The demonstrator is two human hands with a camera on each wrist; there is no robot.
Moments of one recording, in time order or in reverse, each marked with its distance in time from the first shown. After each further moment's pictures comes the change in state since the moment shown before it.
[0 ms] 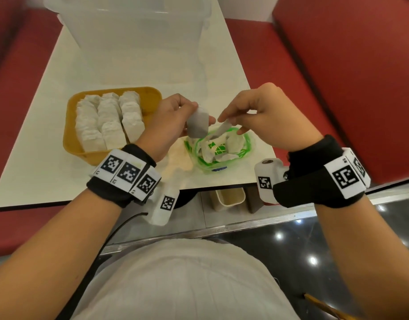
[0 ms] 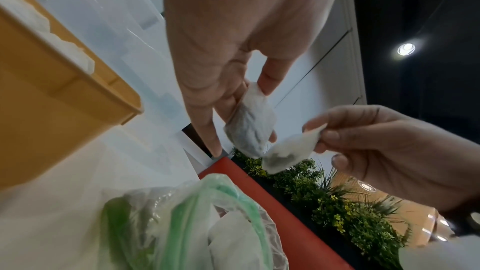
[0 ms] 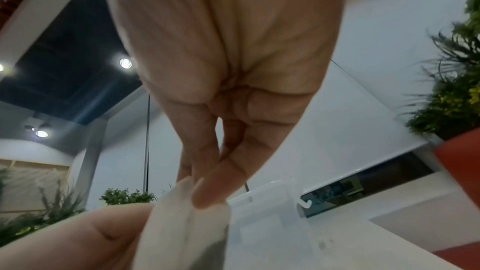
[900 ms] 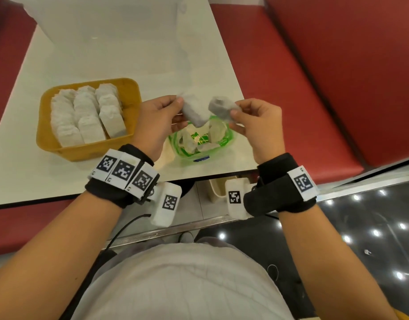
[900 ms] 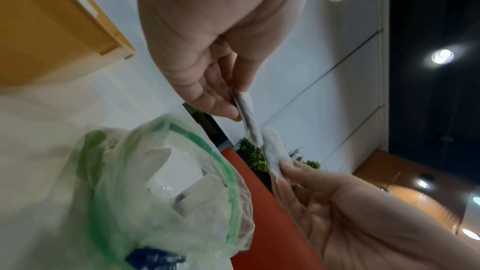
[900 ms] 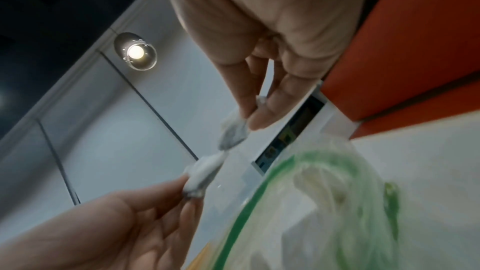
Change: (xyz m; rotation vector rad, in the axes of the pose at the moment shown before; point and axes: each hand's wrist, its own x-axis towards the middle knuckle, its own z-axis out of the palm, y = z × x) left_hand 0.002 -0.022 0.028 -0.055 0.155 -0.028; right_hand -0.028 0.060 0.037 0.700 0.546 0.417
